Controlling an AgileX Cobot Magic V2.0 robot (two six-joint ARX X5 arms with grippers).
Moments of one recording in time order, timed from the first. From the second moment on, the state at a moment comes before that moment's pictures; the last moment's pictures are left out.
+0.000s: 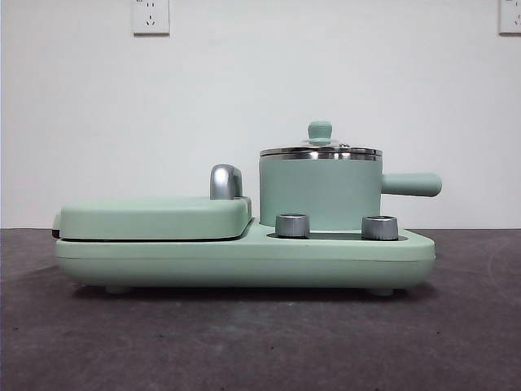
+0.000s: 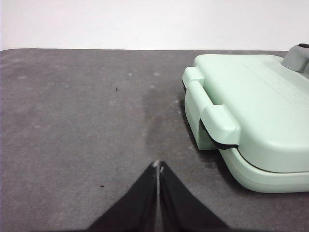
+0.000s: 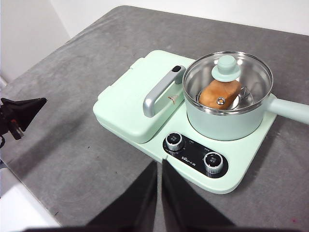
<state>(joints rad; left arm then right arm) -0.03 0.01 0.03 -0.18 0.07 -0.02 0.48 0.71 1.19 -0.93 -0.26 0.13</state>
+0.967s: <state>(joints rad) -0.03 0.01 0.03 -0.18 0.07 -0.02 -0.04 0.07 0.07 0.02 -0.08 0.06</state>
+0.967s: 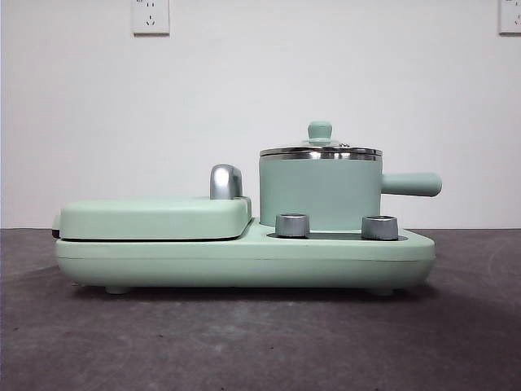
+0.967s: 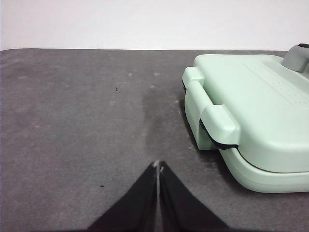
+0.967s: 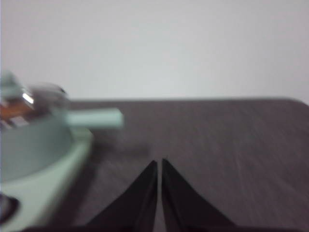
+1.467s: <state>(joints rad) -0.03 0.01 0.03 -0.18 0.07 -0.02 -0.03 0.00 0.02 -0.17 0.01 0.05</state>
